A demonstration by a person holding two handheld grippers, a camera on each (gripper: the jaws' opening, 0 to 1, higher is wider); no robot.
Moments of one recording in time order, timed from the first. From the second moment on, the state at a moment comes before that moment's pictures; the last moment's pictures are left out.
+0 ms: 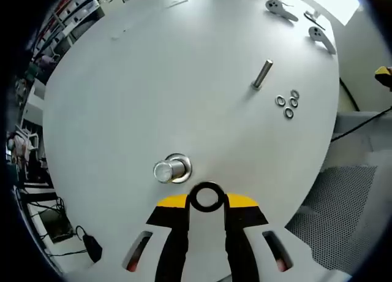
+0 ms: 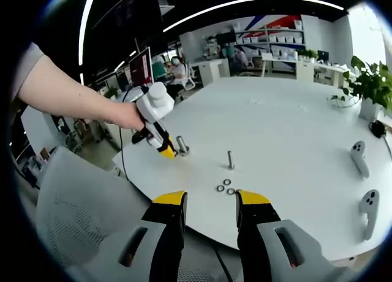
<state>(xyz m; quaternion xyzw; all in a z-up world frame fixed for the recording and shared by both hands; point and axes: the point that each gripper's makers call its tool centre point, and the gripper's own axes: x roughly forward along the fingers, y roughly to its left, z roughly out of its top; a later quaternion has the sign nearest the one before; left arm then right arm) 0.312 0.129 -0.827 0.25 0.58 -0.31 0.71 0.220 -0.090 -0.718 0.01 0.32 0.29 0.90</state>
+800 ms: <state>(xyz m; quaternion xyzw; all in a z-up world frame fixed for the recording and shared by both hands) 0.336 0.121 -0.790 0.29 0.55 -0.33 0.71 0.219 -0.089 -0.717 0.01 0.32 0.29 0.90</state>
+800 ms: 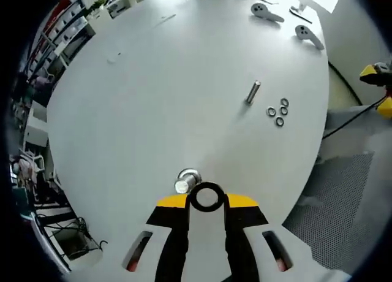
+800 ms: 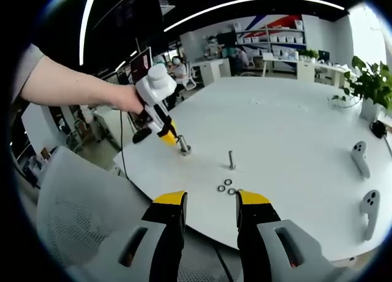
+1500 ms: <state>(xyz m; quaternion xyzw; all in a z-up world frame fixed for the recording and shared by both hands) 0.357 0.126 -0.797 0.31 0.55 -0.32 0.70 0.220 -0.090 -0.718 0.01 0.32 0.29 0.90</state>
